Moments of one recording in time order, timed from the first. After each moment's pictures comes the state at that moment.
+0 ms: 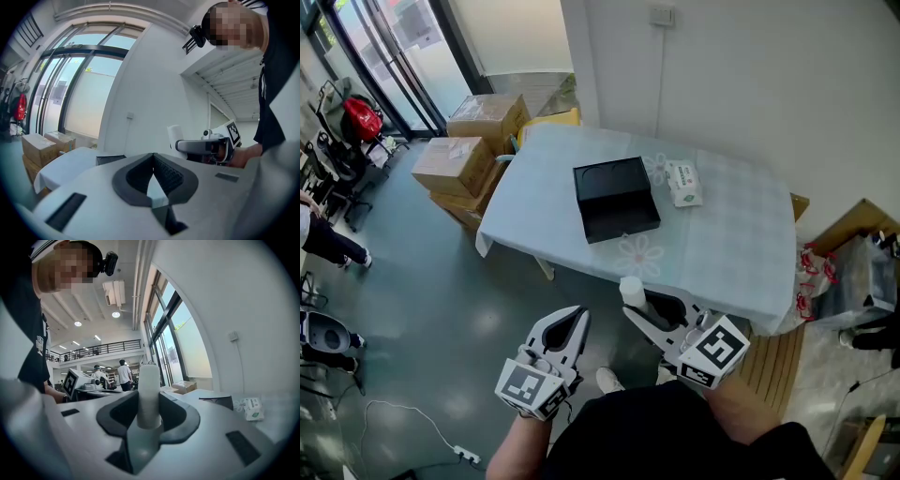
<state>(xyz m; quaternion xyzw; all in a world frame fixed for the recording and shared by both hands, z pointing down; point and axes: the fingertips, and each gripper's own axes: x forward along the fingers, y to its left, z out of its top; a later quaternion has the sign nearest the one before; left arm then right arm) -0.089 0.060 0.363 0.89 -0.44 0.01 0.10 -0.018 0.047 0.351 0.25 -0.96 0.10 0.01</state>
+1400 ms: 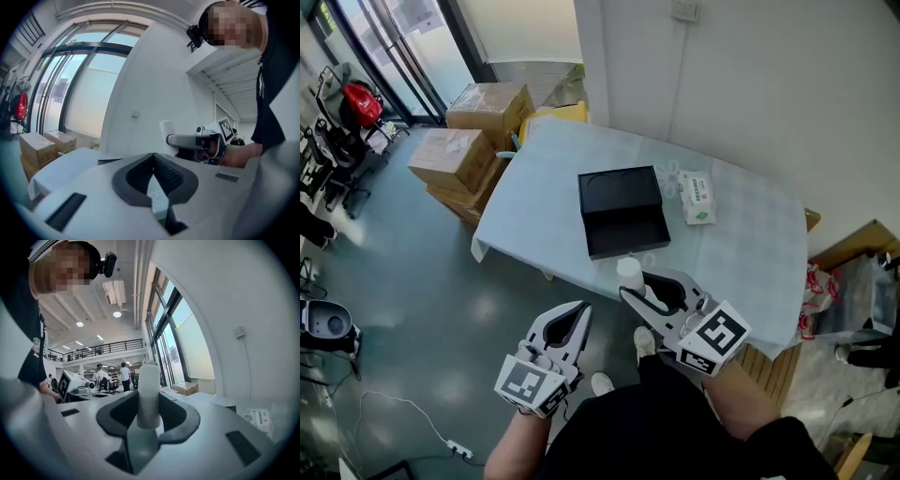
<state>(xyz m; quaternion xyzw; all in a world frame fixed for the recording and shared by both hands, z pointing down) -0.095 -0.031 0.374 0.88 -0.46 0.01 0.10 -0.036 -0.066 0.353 0.23 -0.97 0.10 0.01</state>
